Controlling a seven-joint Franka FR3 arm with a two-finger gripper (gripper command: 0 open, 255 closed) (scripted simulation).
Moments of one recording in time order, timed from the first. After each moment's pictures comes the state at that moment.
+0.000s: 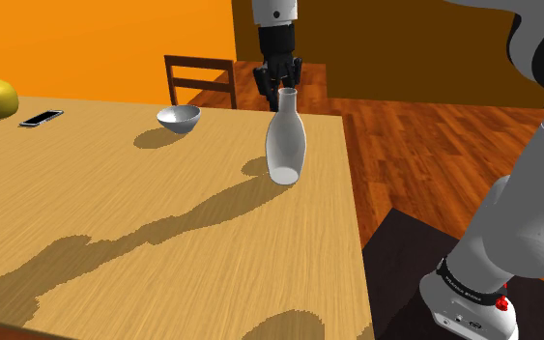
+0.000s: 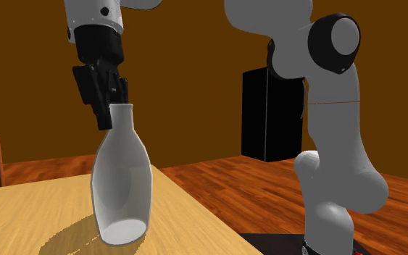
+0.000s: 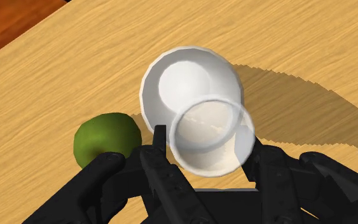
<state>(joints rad) 0.07 0.05 0.21 -1.44 0.02 1.37 0.27</state>
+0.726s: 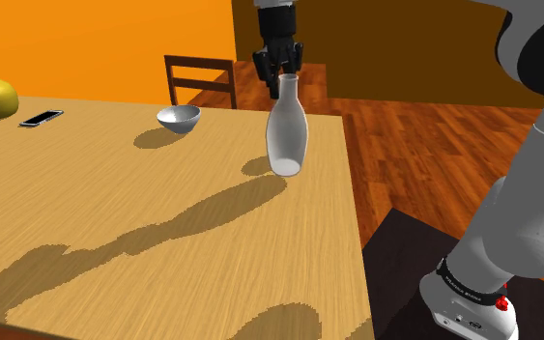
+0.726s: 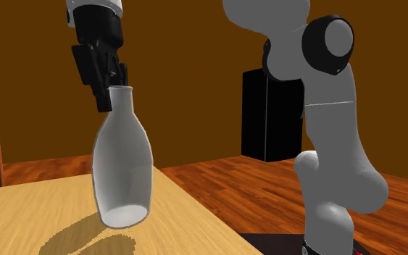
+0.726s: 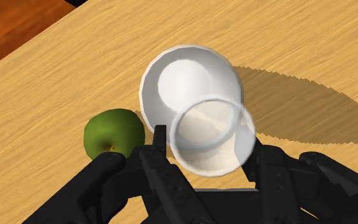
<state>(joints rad) 0.07 0.09 0.21 -1.30 0.01 1.27 0.28</state>
